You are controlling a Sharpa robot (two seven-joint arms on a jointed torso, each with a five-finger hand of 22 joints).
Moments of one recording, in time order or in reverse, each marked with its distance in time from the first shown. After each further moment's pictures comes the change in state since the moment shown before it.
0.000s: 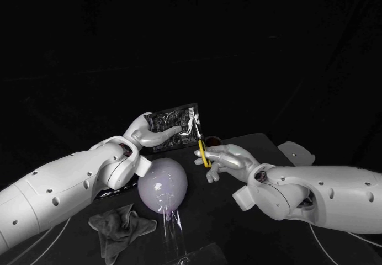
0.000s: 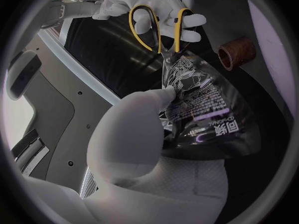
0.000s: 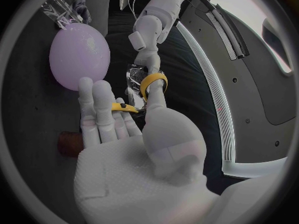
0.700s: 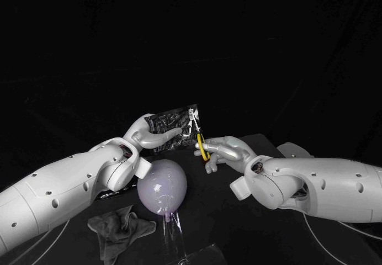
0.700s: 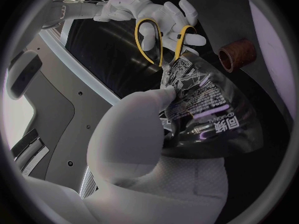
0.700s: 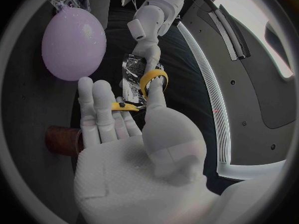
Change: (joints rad) left arm 0.000 0.000 0.000 0.003 -0.005 0.009 0.000; left_hand 0.003 0.003 0.000 -0.006 -0.002 0.000 0.000 0.001 0.000 0.000 0.000 0.000 0.000 0.000 0.000 -0.004 0.000 0.000 0.000 0.000 0.000 0.000; right arm 0.038 0.032 0.003 -0.062 -0.003 0.001 0.005; right_hand 0.004 0.004 0.000 -0.006 0.000 0.021 0.002 0.010 0.008 0.004 -0.003 0.000 0.000 0.000 0.000 0.002 -0.002 -0.003 0.000 0.000 0.000 -0.001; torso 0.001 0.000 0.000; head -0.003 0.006
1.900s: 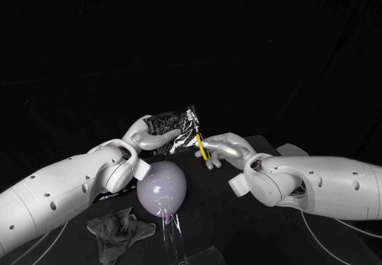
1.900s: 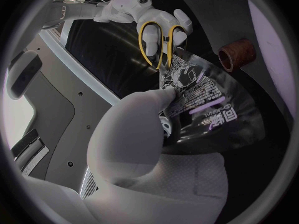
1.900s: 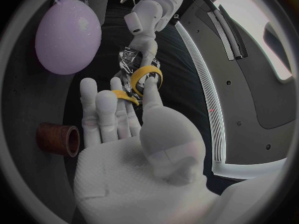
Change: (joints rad) left arm 0.001 -0.002 0.001 -0.002 -0.003 0.005 0.000; left_hand -0.007 0.001 0.000 0.000 0.002 0.000 0.000 0.000 0.005 0.000 0.000 0.000 0.000 0.002 0.002 0.000 0.001 0.000 0.000 0.000 0.000 0.000; right arm 0.014 0.010 0.000 -0.026 0.008 0.000 0.047; right_hand 0.091 0.064 0.116 0.025 -0.001 0.279 -0.030 0.105 0.038 0.320 -0.089 0.084 0.022 0.083 -0.086 0.120 0.074 0.003 0.036 -0.069 0.092 0.036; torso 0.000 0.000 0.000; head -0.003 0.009
